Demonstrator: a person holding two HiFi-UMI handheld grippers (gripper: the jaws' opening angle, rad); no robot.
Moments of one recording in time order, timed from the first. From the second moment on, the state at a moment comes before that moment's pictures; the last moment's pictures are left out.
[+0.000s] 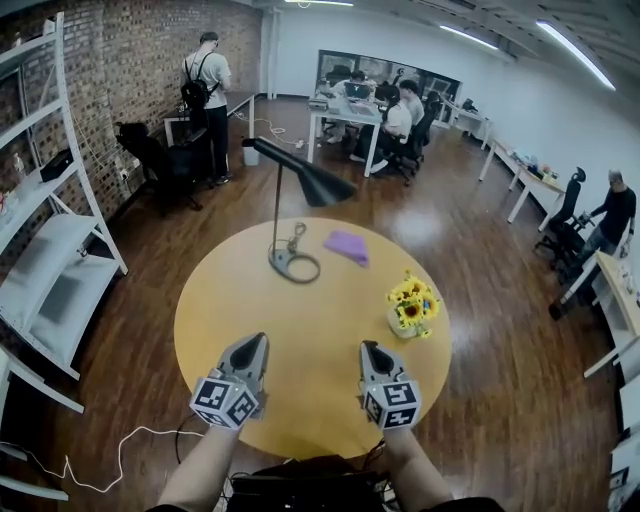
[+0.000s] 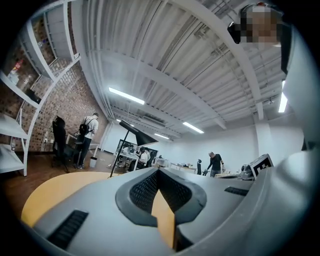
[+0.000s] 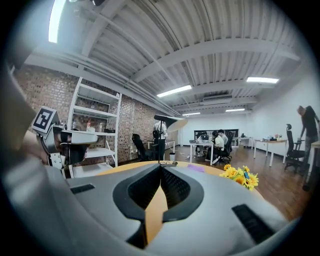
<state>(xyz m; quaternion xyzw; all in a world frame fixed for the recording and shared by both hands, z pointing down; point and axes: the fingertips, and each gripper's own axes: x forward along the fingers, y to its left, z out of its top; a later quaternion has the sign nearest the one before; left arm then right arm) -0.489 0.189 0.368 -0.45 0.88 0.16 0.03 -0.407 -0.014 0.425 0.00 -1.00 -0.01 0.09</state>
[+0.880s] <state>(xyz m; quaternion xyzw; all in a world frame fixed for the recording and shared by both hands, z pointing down) -0.505 0.155 0.393 -0.45 0.88 0.17 0.00 -0.408 -0.041 0.453 0.02 -0.99 0.01 0.13</state>
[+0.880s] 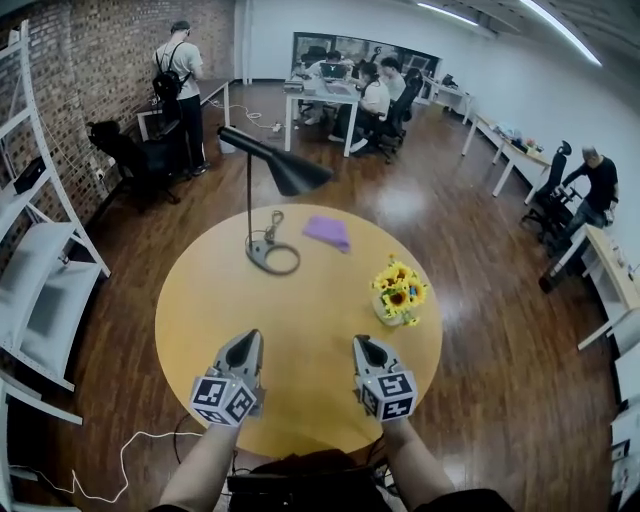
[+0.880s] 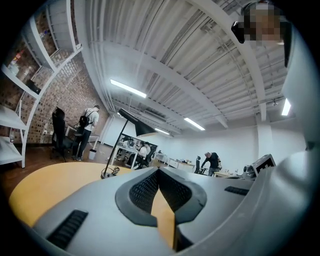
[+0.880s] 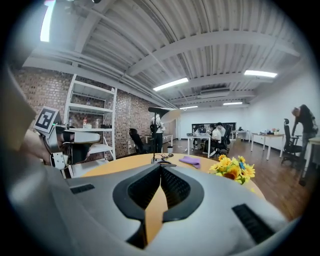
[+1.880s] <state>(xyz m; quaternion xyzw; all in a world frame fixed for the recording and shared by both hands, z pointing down) -0.452 0.035 0.478 -0.58 0.80 0.10 -0.14 -0.357 -0.103 0.611 0.02 -0.88 -0.22 0.43</state>
